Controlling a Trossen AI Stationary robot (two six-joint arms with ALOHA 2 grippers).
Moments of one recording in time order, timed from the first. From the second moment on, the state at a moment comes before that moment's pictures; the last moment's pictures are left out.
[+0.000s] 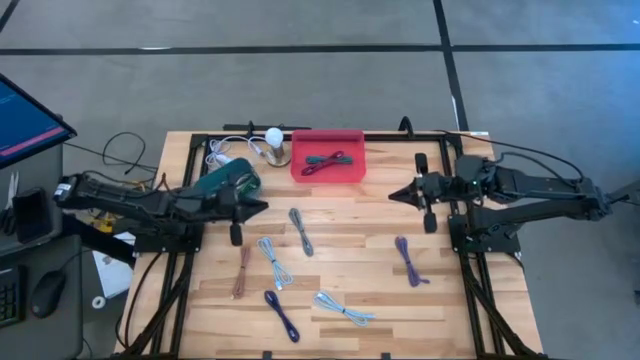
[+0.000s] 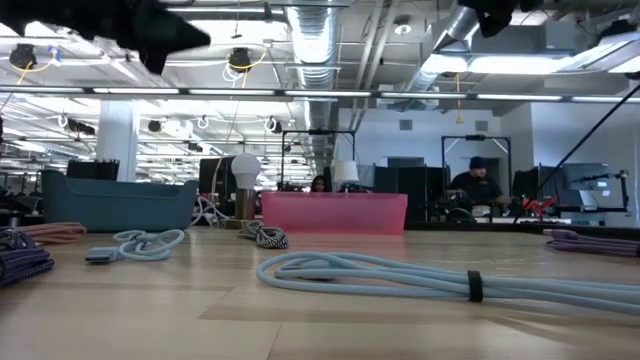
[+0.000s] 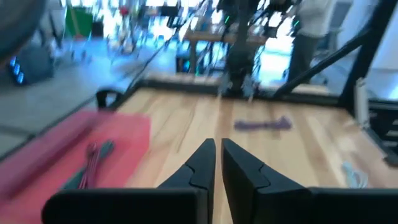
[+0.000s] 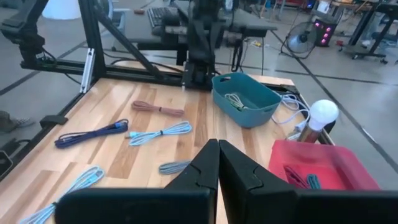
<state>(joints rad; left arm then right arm) -0.19 0.64 0.39 0.12 -0.35 -0.02 -0.04 0.71 0.76 -0.31 -0.05 -0.13</state>
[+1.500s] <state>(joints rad) -0.24 0.68 0.39 0.20 -0.35 0.07 0.25 1.25 0.91 -0.37 0.34 0.58</state>
